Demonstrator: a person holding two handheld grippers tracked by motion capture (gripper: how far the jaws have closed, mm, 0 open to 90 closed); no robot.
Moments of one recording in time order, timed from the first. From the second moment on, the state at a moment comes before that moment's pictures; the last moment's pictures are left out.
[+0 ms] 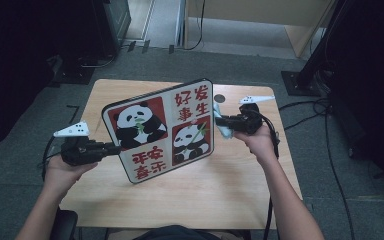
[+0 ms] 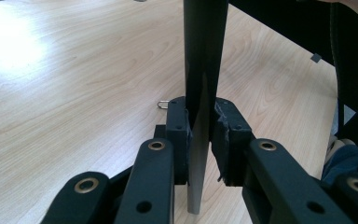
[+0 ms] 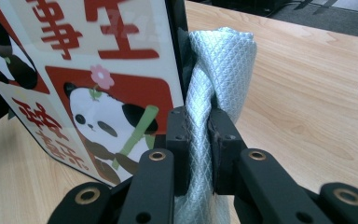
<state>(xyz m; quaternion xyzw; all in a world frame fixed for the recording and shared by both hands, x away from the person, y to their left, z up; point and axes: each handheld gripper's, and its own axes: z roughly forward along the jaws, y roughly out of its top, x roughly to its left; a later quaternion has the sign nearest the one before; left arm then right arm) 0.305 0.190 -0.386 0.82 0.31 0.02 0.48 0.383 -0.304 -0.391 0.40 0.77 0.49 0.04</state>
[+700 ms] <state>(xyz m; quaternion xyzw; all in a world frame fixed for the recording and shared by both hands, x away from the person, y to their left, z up) 0.304 0.190 -0.385 0.82 0.31 0.02 0.48 0.373 -0.311 -0.423 0.40 0.78 0.49 0.04</state>
